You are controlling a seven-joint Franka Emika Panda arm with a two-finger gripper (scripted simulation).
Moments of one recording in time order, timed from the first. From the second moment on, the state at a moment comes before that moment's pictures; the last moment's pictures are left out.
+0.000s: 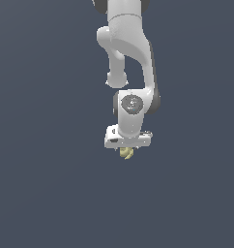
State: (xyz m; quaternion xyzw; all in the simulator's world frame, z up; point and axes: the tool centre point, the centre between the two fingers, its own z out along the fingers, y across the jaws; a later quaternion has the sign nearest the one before) arm 0.018 0.046 0.063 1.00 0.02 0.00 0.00
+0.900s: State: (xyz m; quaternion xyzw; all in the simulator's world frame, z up) arm 0.019 0.046 0.040 1.00 0.02 0.00 0.00
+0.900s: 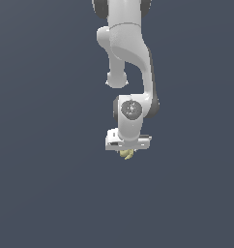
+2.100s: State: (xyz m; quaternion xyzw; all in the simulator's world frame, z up) arm 0.040 0.158 0.178 1.00 0.03 0.00 0.00
